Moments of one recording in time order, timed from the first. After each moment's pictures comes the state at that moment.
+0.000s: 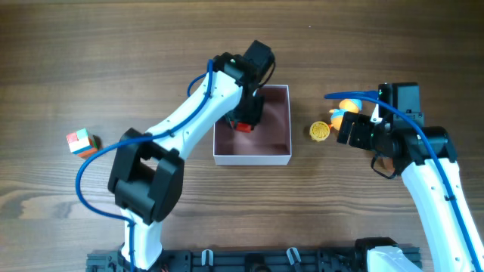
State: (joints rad) left arm -0.59 2.05 1.71 -1.13 0.00 -0.35; right arm 0.05 1.20 1.00 -0.94 0.08 0.27
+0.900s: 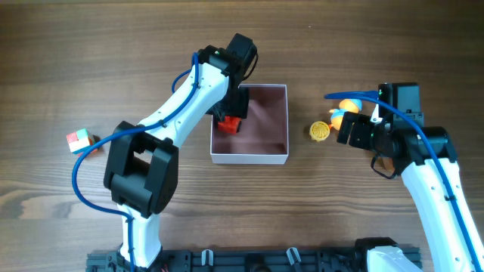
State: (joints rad) left arm -0.51 2.06 1.71 -1.13 -0.04 -0.36; right arm 0.05 1.20 1.00 -0.94 0.08 0.27
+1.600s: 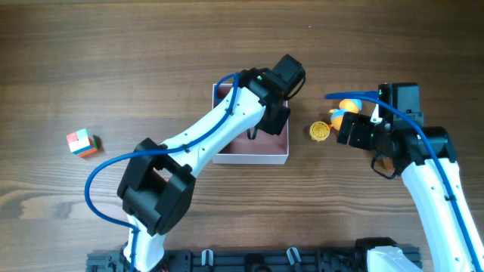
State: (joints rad) left arm -0.74 2.02 1.71 -1.03 -0.04 -0.25; right arm 0.05 1.20 1.00 -0.95 0.08 0.27
